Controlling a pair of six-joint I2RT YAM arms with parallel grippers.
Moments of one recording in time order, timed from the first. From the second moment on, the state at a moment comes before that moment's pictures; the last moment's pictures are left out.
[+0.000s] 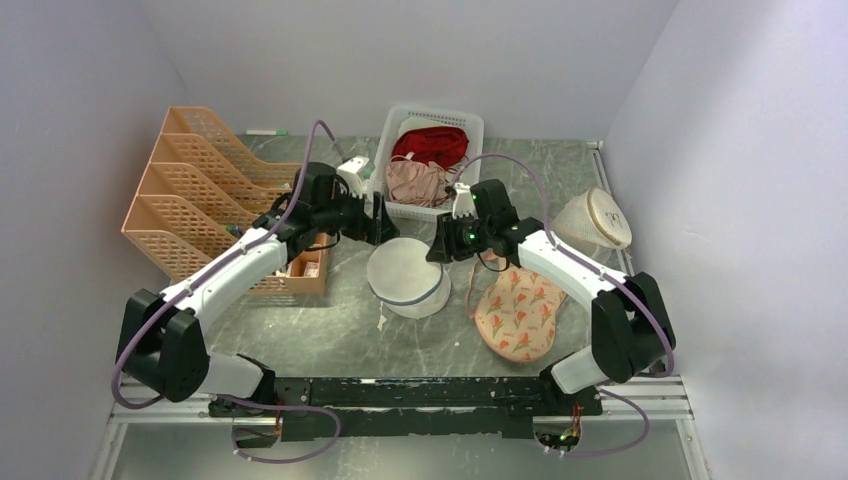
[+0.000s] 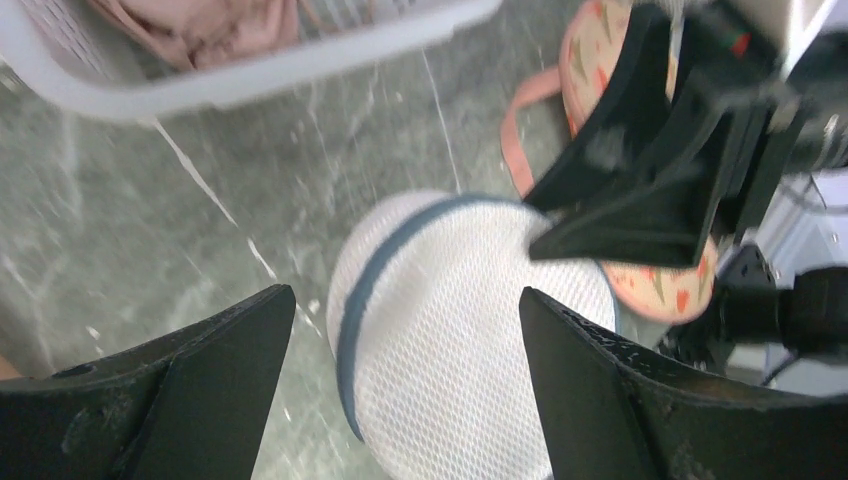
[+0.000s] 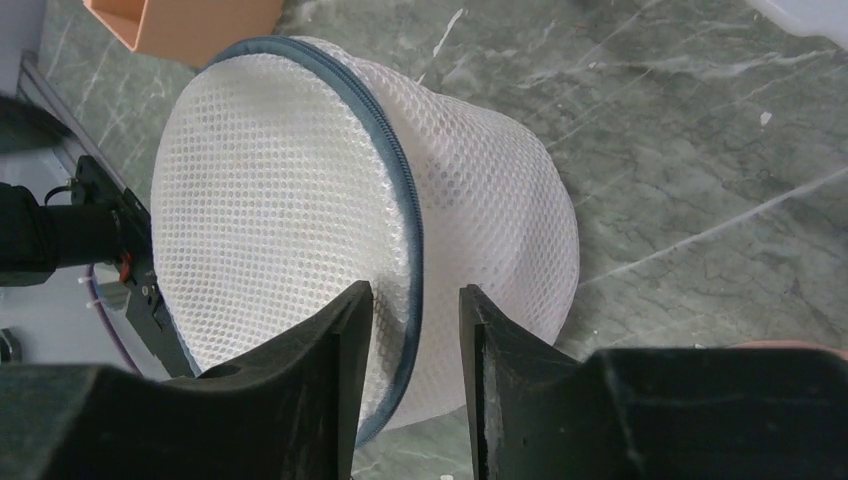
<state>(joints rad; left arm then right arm) -0.49 1.38 1.04 -0.19 0.38 -0.27 0.50 1.48 0.97 -0.28 -0.48 0.26</state>
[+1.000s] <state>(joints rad) -0.42 1.34 0.82 -0.22 0.60 -0.36 0.71 1.31 0.95 -0.42 -0.12 0.30</state>
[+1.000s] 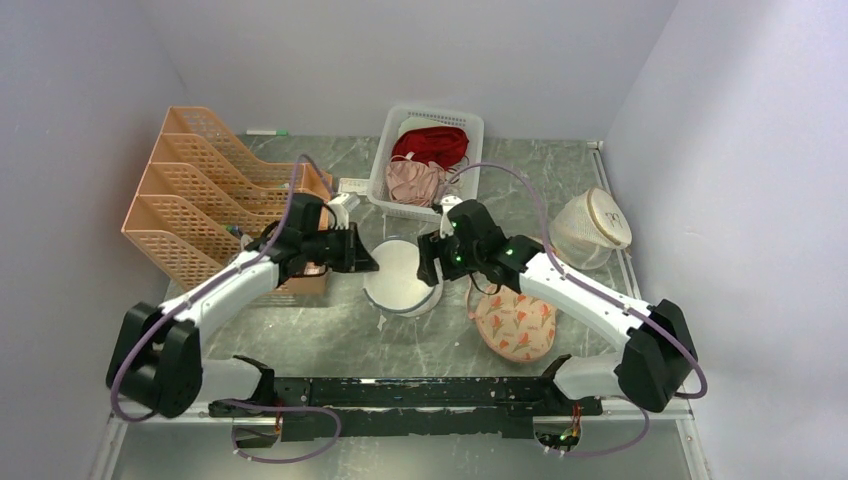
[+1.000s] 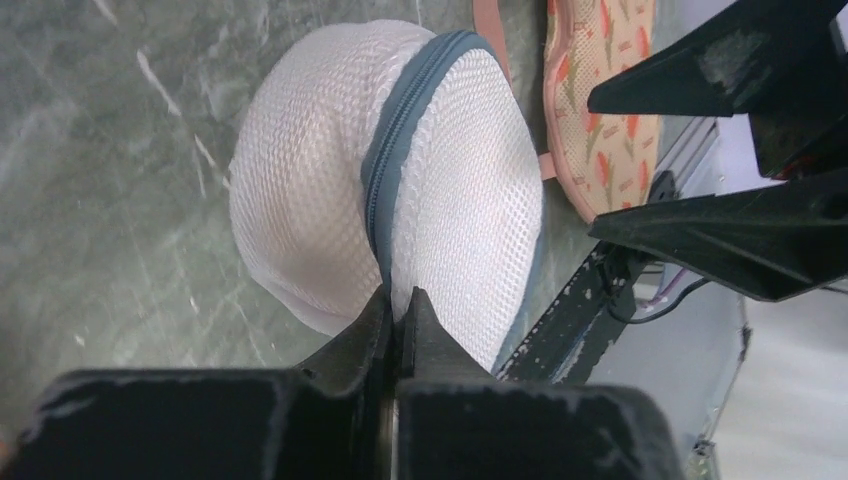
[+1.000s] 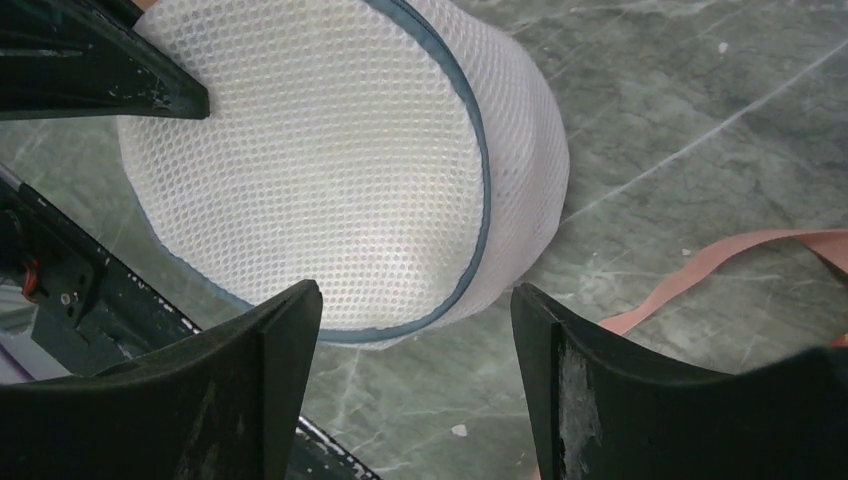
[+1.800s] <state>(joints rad) -0.38 0.68 0.33 0.01 0.24 -1.18 1.19 1.32 0.80 0.00 0.04 0.55</state>
